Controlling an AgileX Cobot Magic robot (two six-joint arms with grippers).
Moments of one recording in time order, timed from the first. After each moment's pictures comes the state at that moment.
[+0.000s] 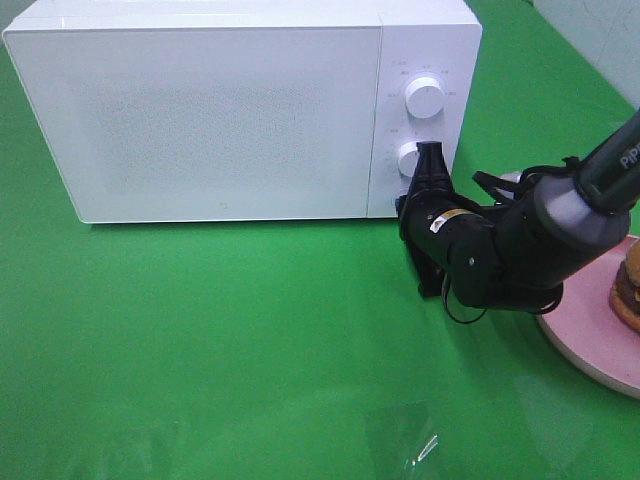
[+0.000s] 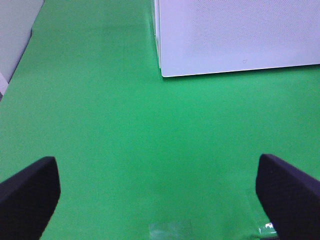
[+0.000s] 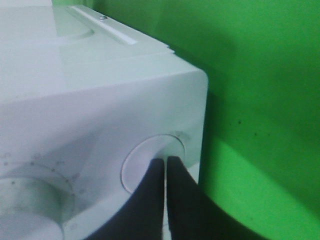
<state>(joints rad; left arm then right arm) 0.00 -0.01 -0.52 -0.10 1.07 0.12 0.52 2.15 -0.82 0.47 -0.89 1.39</state>
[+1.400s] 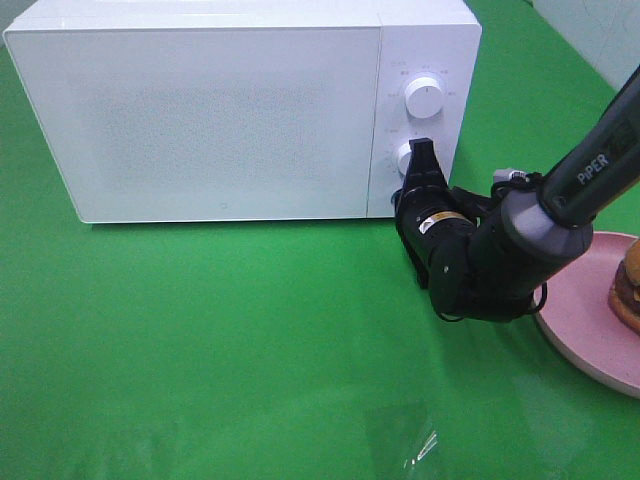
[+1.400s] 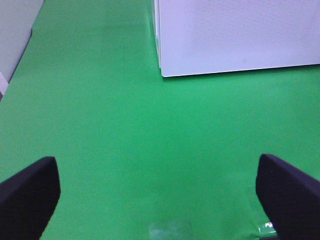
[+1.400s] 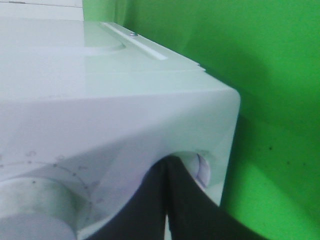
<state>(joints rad) 0.00 -0.01 -0.52 -0.10 1.07 0.12 0.55 2.22 -0.88 0.58 -1.03 1.26</state>
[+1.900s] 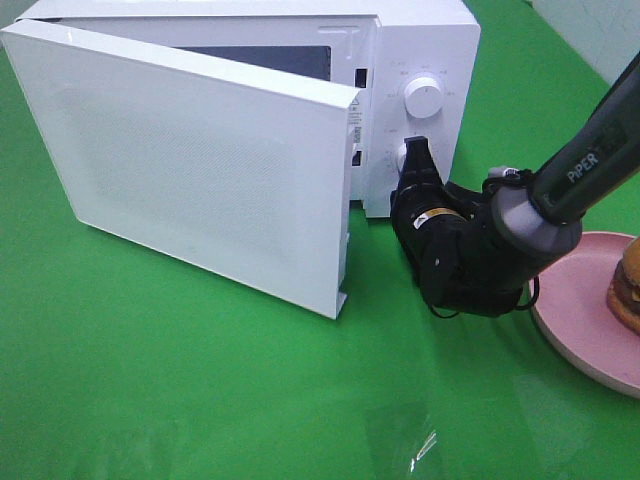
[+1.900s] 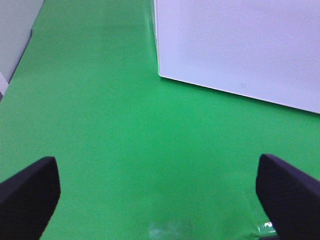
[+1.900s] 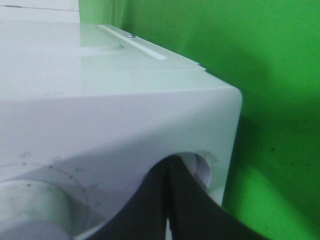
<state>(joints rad) 0.00 -0.01 -0.52 -0.10 1.07 0.12 0.56 2.23 -0.92 0.62 -1.00 1.23</state>
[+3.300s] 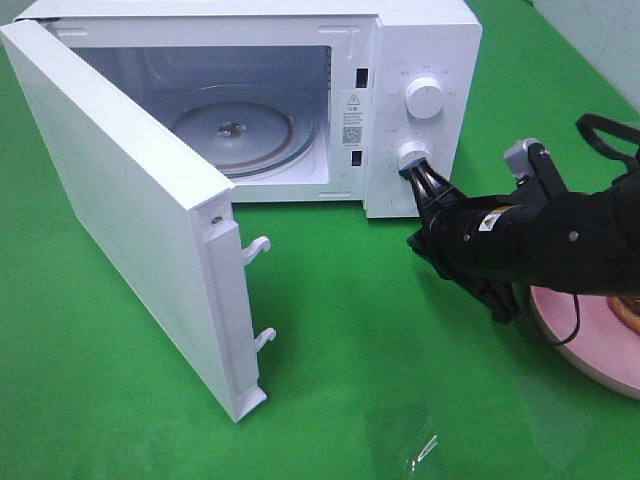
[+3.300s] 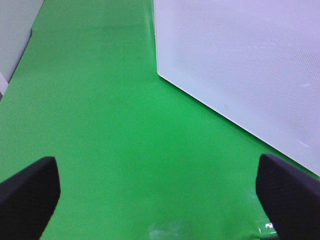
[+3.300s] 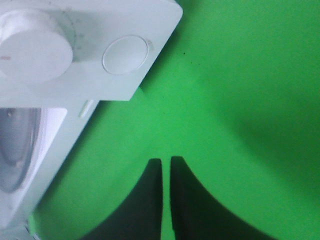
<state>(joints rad) 0.00 -0.01 -0.52 -0.10 1.07 0.12 0.53 1.78 -0.63 0.43 -0.45 0.88</state>
